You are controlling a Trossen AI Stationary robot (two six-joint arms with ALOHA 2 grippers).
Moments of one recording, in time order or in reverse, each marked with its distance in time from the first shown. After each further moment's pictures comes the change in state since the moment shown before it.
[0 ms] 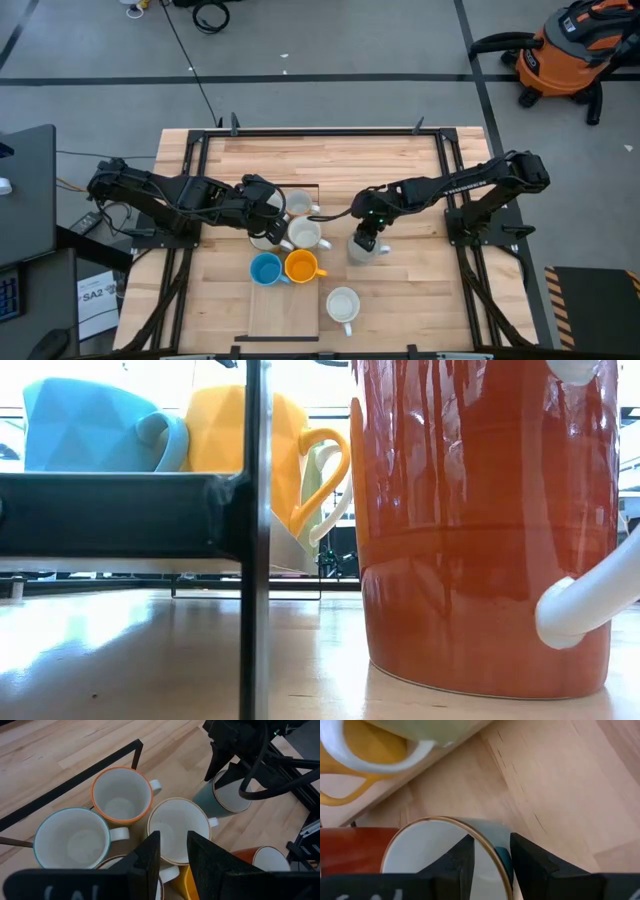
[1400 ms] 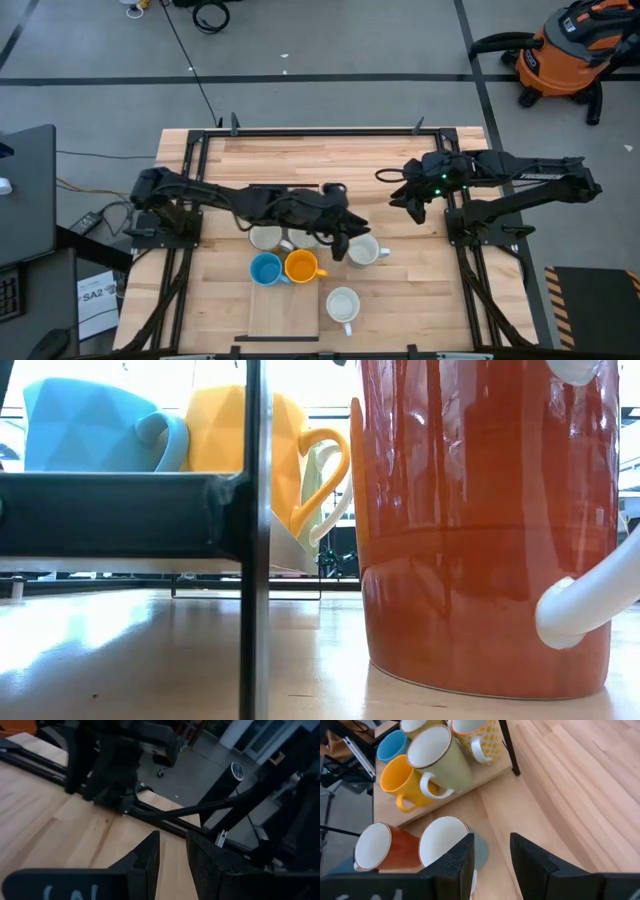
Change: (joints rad) left arm 0.117 0.364 0.076 0.966 0.314 0.526; right arm -0.093 -0.586 0.000 -0.284 0.080 -0.158
